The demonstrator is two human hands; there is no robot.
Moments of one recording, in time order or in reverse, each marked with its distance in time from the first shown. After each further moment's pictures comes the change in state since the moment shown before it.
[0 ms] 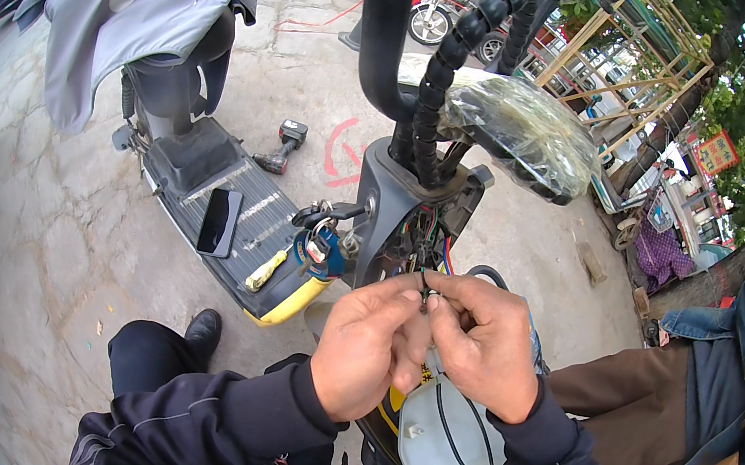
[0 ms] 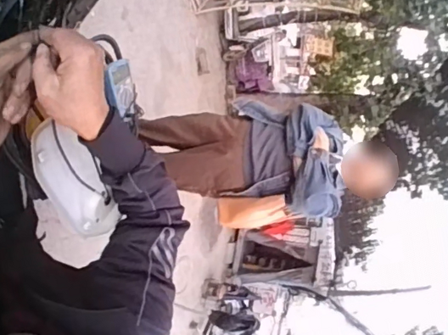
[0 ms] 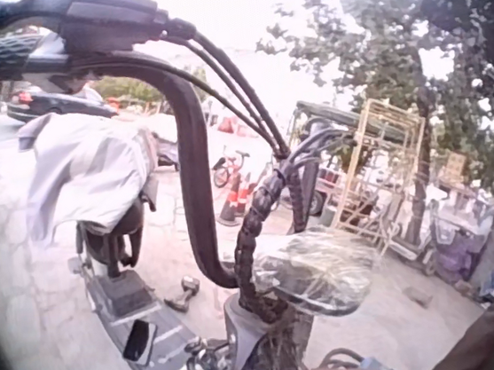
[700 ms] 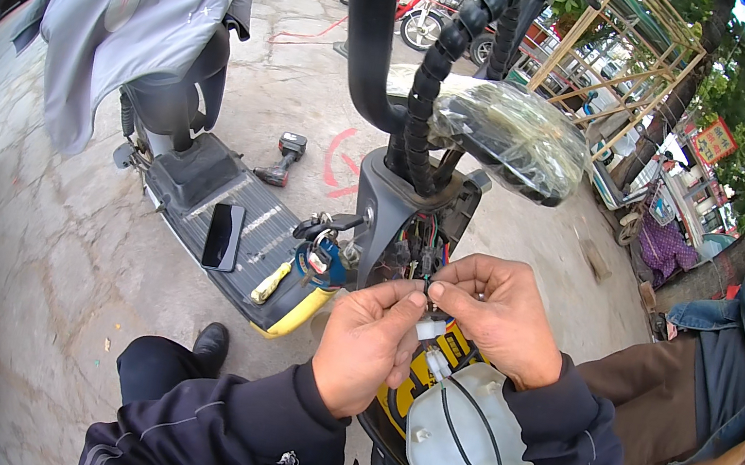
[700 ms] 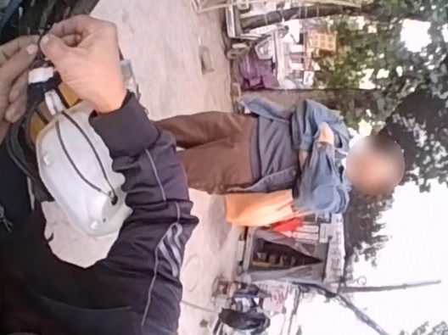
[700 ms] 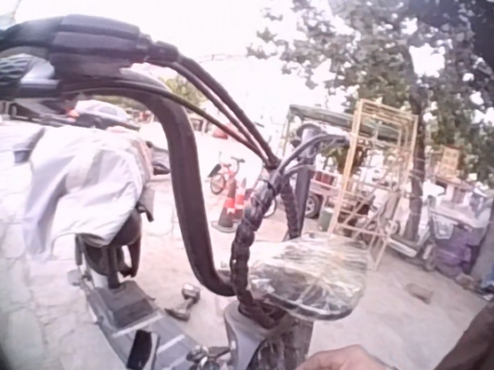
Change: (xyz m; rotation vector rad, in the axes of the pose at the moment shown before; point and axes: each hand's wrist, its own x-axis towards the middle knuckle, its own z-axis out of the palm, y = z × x) left_hand 0.007 -0.001 -0.006 0.201 0.092 0.019; right_hand 0.021 0.014 -0.016 0.342 -0.132 0.451
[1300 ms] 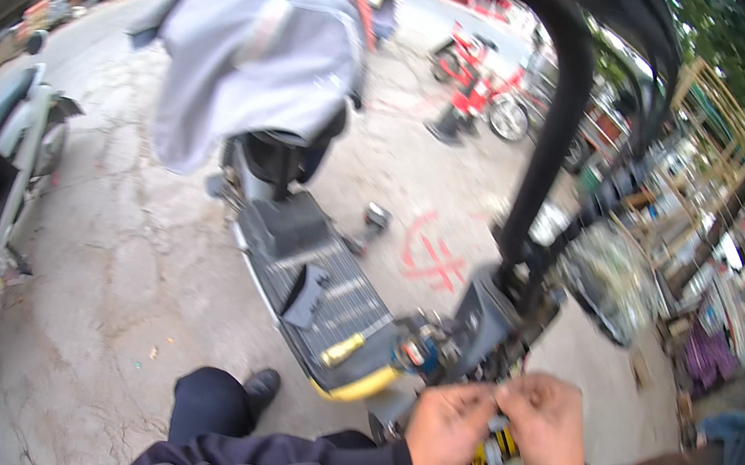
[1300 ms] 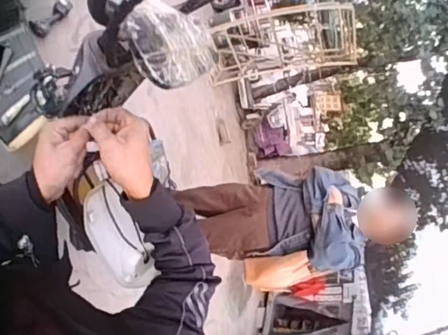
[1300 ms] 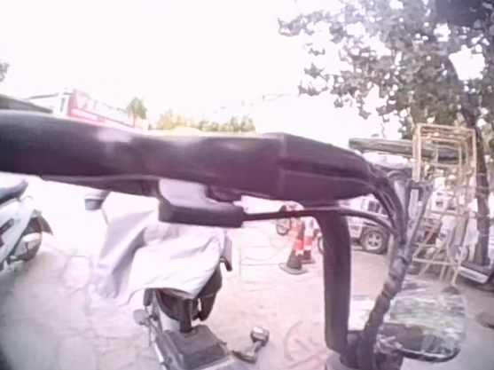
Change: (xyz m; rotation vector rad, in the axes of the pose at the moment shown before) left_hand 0.004 -0.025 0.002 0.043 0.136 0.148; right_hand -0.009 -0.012 0.025 0.035 0.107 0.042
